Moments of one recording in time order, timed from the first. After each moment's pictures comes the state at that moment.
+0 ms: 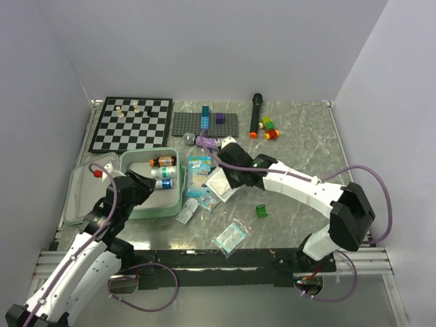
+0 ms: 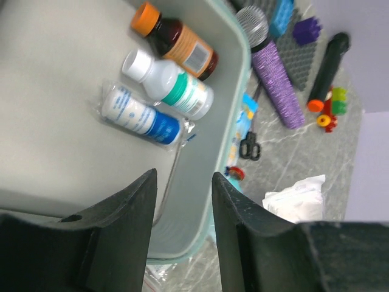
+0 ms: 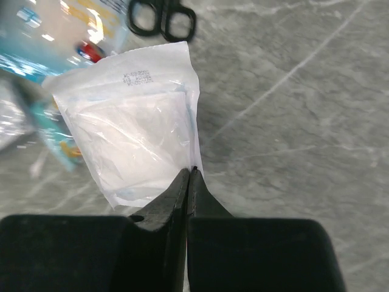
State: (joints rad) left arm -0.40 0.54 0.47 -0.45 -0.29 -1.03; right arm 0.88 1.50 1.14 -0.64 0.33 0.26
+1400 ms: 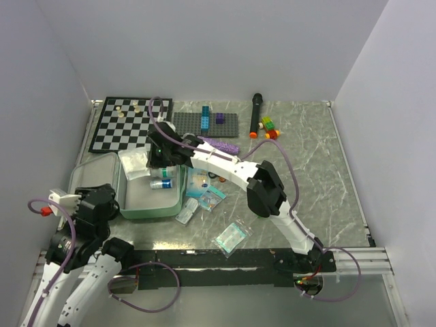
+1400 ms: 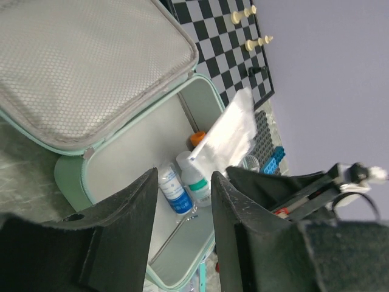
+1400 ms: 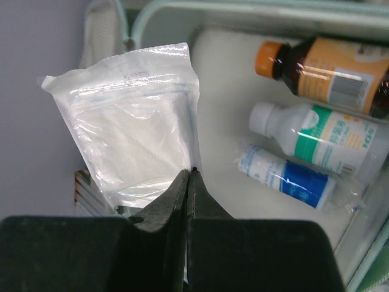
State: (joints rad) left arm -0.40 0.34 0.76 -1.04 -0.79 -1.44; right arm 1.00 2.31 2.20 -0.57 0.00 0.89
